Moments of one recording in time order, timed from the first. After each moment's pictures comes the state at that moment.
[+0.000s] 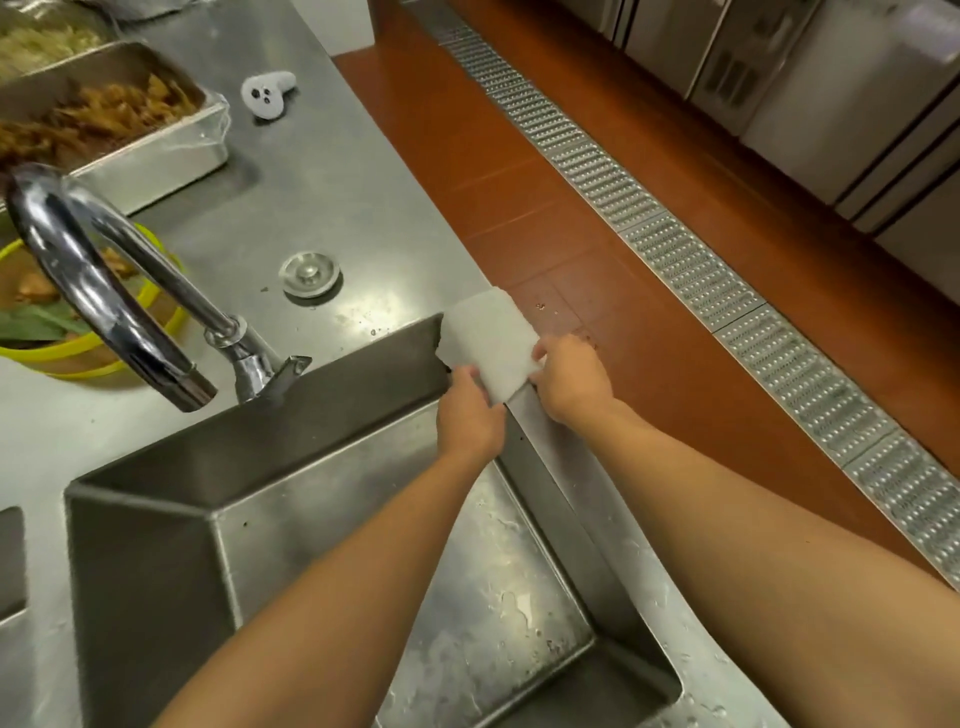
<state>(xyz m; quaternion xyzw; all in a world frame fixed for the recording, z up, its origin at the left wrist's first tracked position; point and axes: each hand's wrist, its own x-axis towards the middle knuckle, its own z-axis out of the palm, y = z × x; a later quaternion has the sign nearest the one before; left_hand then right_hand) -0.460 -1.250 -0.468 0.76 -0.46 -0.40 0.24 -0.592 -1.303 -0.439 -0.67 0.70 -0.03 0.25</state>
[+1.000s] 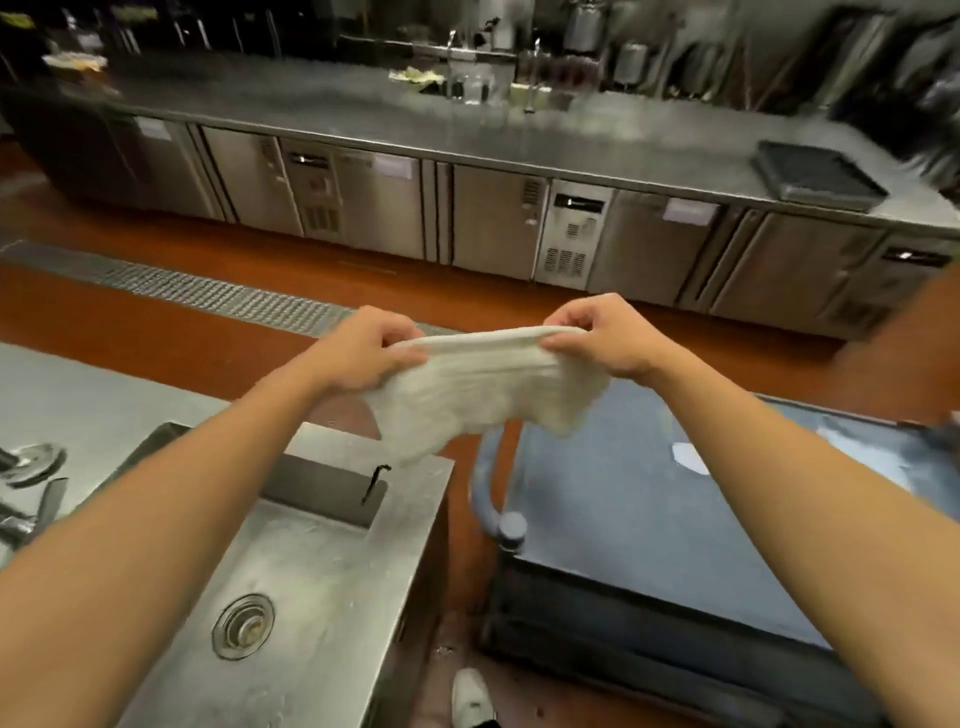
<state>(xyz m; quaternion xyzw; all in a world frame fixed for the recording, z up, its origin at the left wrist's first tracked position) -0.610 -0.970 -0.105 0.23 -0.93 -0.28 0.08 -0.849 -0.764 -0.094 -0.48 0.78 -0.35 0.21</state>
